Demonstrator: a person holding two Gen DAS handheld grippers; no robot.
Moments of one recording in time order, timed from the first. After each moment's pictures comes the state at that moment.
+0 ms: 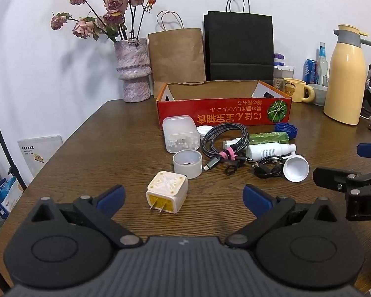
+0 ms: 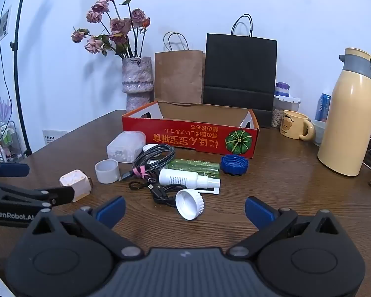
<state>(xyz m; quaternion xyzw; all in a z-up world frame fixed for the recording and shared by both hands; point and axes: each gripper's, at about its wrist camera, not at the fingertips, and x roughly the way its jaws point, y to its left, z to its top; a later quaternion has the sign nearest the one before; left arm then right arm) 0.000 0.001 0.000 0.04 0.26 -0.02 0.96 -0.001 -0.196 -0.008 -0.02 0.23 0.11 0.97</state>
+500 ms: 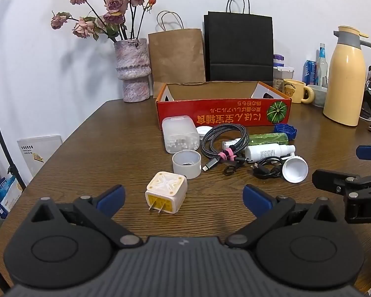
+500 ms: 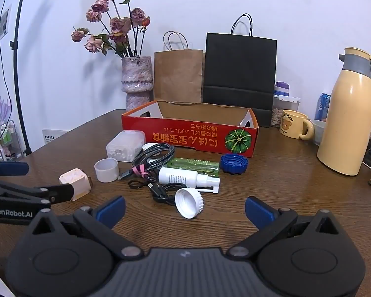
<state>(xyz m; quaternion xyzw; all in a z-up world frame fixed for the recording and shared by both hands) -0.001 0.000 0.002 0.04 0.26 -0.01 0.97 -0.002 -0.196 -0.008 -0.02 0.23 0.11 0.97</state>
